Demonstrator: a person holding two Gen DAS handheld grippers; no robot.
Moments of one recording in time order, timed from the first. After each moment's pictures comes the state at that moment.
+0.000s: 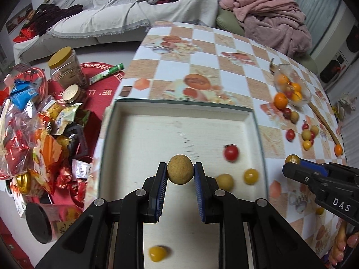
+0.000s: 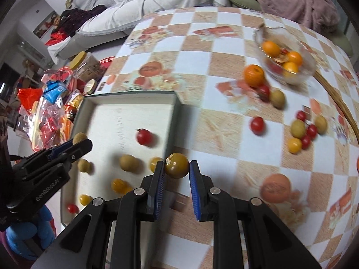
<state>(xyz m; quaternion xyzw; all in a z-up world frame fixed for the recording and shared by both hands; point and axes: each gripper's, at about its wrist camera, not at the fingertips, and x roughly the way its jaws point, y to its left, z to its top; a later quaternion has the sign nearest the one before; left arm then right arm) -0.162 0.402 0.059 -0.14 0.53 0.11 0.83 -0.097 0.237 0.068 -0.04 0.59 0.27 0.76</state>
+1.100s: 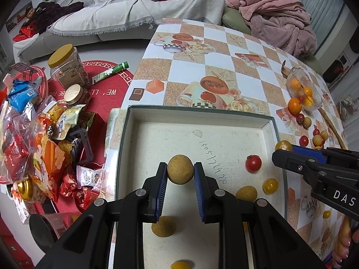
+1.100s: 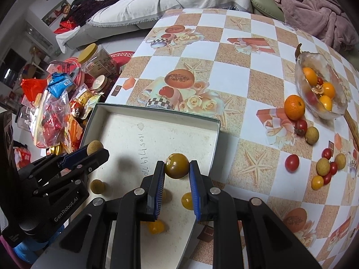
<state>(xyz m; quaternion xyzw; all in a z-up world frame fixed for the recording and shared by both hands) -0.148 0.430 0.047 -0.14 0.54 0.10 0.83 -0.083 0.297 0.067 -0.07 0.59 0.30 0.75</state>
